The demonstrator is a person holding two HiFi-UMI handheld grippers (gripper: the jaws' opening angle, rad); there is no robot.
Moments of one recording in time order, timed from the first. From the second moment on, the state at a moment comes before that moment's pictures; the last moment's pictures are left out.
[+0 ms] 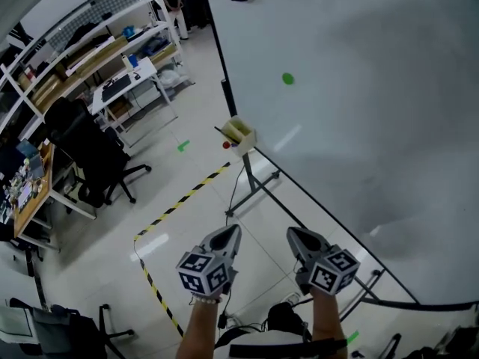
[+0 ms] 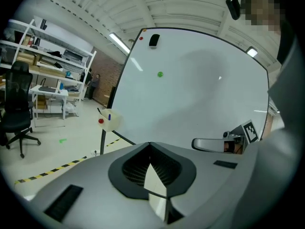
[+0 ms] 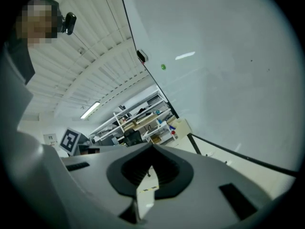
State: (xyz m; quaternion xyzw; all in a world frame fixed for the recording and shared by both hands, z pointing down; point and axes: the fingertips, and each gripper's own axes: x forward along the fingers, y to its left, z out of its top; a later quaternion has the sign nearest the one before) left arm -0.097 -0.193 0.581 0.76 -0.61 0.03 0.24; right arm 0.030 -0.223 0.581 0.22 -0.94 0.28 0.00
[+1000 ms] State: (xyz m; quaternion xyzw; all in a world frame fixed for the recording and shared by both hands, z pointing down) left arm -0.129 0.047 0.535 0.85 -0.47 0.04 0.23; right arm 0.023 0.046 0.512 0.45 -0.87 0.21 -0.01
